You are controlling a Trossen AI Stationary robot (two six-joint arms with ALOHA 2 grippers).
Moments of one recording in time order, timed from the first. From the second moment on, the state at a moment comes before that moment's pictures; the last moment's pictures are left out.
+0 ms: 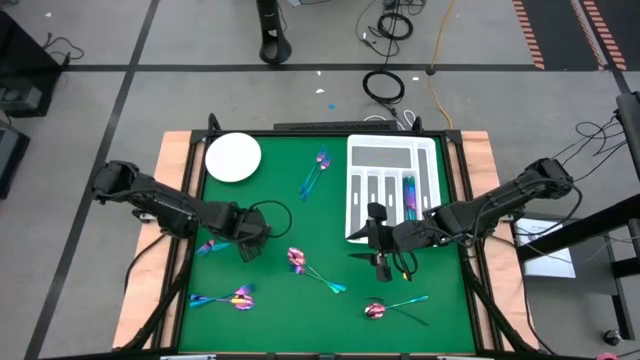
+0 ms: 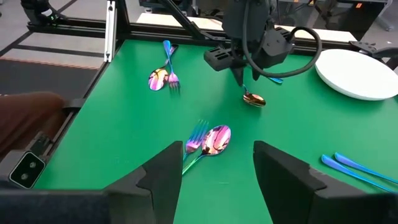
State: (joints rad) left arm -0.22 1.39 0.72 -0.84 -0.14 -0.72; right arm 0.38 1.31 0.97 -0.15 0.29 0.15
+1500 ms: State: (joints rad) left arm -0.19 1.24 0.62 -0.71 -0.08 -0.69; right arm 0.38 1.31 0.97 -0.15 0.29 0.17
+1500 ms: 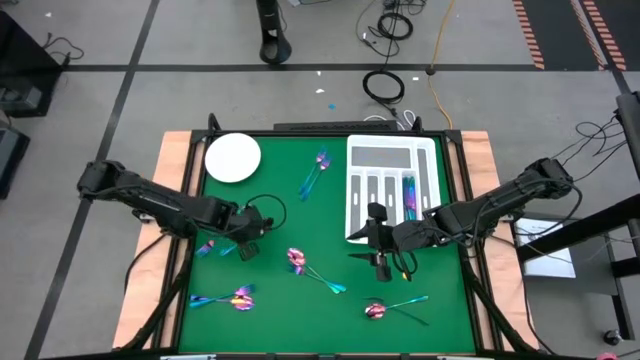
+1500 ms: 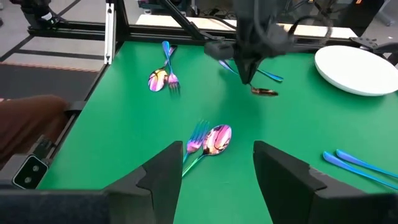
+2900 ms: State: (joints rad) left arm -0.30 1.44 0.64 0.87 -0.67 -0.23; right arm 0.31 1.57 0.97 0.40 0.71 0.15
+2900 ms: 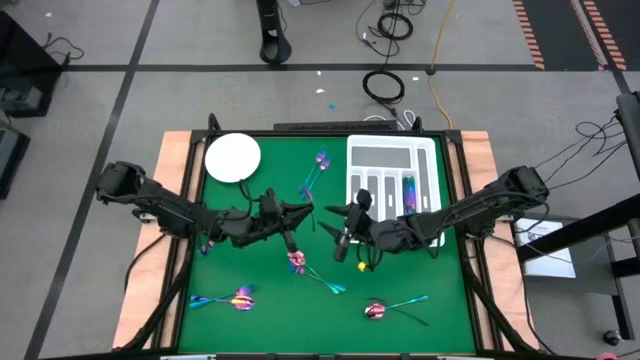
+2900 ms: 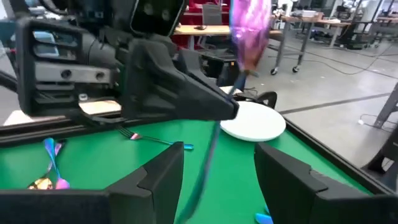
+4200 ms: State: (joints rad) left arm -0.29 1.48 0.64 0.93 -0.69 -0.28; right arm 0.23 1.68 0.97 0.57 0.67 0.17
